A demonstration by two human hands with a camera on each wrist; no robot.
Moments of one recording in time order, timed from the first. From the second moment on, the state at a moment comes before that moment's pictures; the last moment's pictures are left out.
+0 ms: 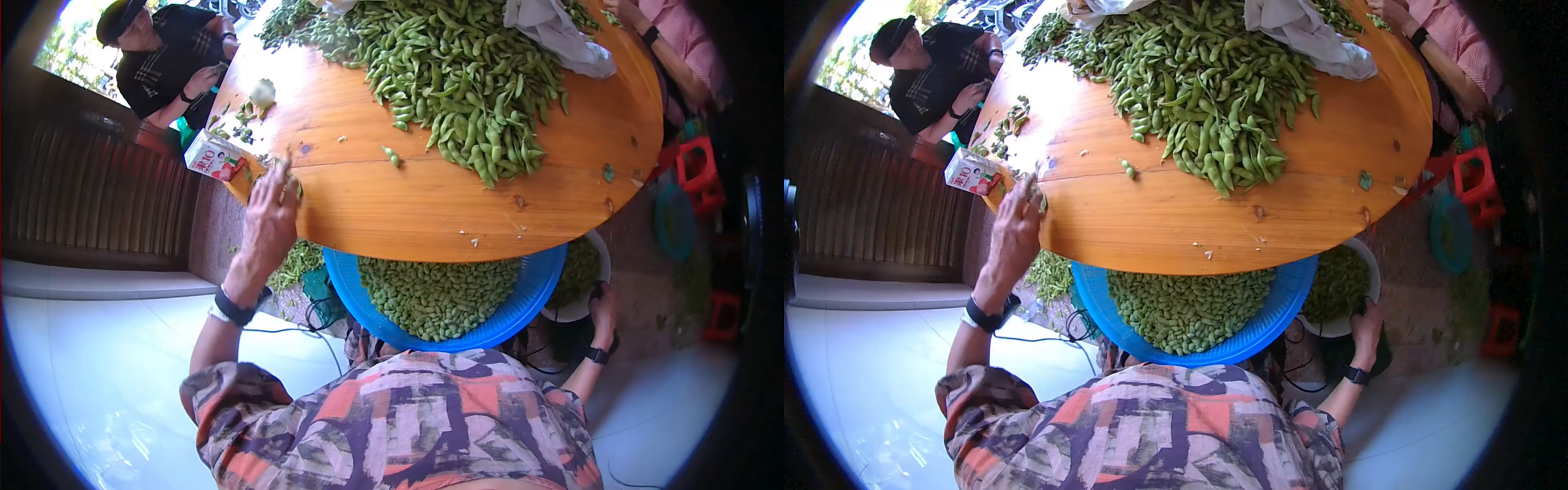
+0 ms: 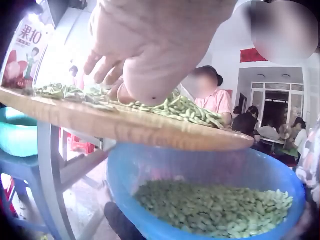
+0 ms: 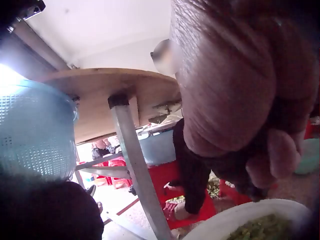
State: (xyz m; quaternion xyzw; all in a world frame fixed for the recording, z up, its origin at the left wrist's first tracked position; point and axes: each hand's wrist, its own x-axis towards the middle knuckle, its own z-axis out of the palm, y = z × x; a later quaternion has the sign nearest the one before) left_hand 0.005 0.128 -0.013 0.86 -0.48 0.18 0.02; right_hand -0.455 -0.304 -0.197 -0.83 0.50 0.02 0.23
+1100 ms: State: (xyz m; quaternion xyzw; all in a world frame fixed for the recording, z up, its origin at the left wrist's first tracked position) left_hand -0.131 0.004 -0.026 0.56 -0.15 -0.45 0.68; right_hand -0.248 -0.141 -0.015 -0.69 0.14 -0.11 0.70
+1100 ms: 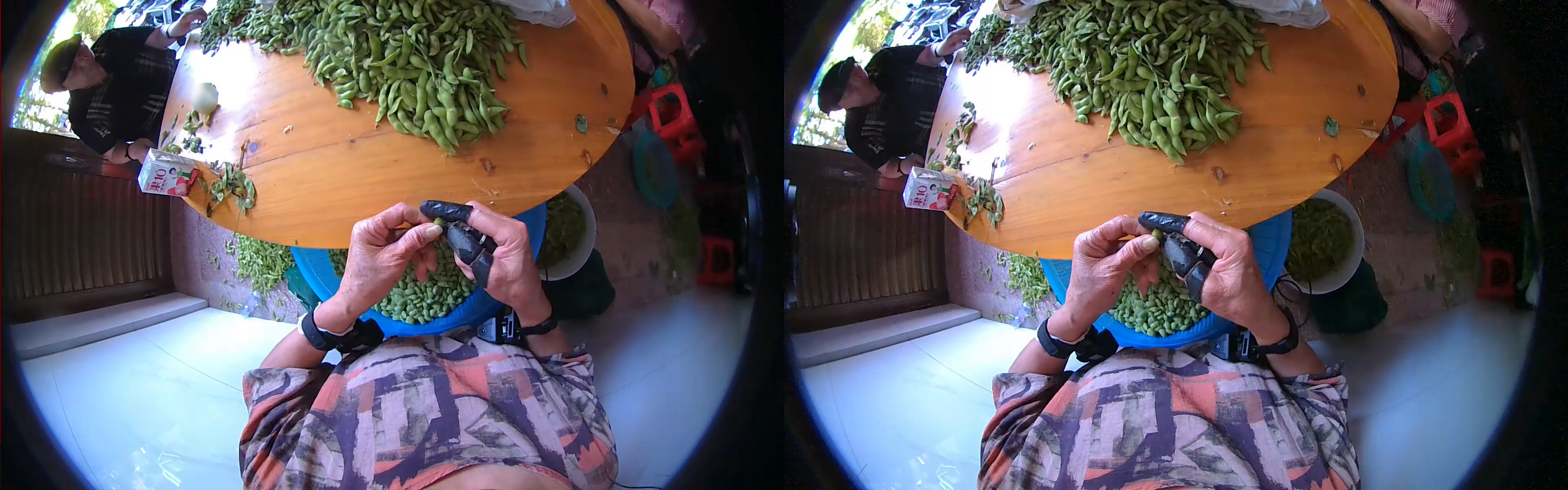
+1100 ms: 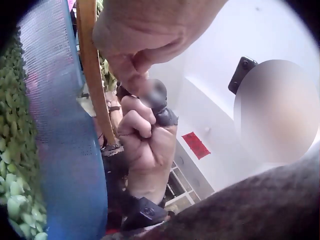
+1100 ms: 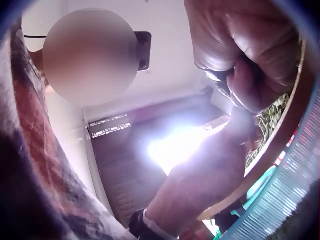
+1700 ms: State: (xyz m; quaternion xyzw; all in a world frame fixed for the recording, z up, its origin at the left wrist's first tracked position) left_hand -0.131 0.001 -0.033 0.45 -0.13 -0.48 0.74; right_hand -0.248 -0.135 -0.018 -0.69 0.14 -0.16 0.69
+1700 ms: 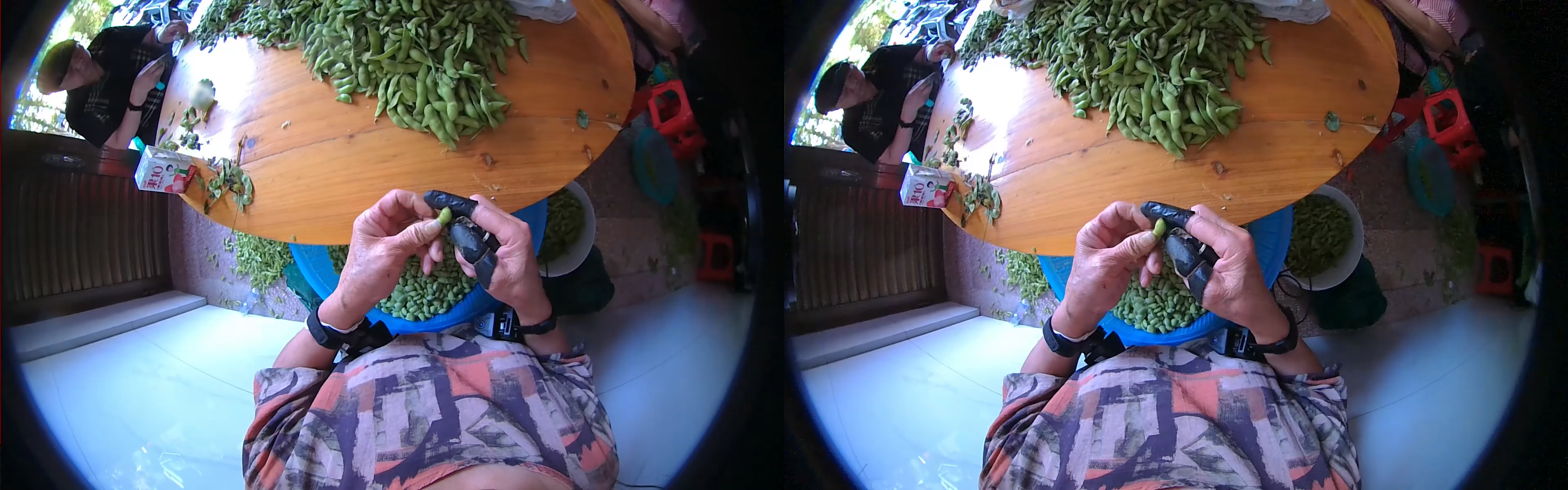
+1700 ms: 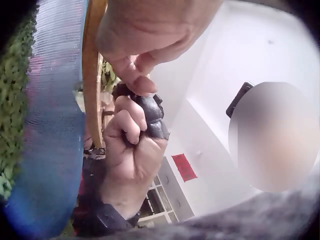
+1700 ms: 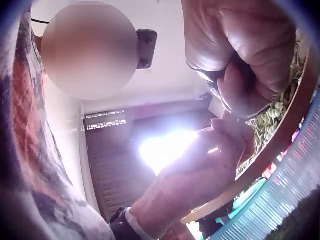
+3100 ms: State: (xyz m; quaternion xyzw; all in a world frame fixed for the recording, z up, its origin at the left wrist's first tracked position) left_hand -0.136 0.000 -0.026 0.49 -0.12 -0.44 0.74; right_hand -0.245 -0.135 -0.008 -0.75 0.20 -0.19 0.60
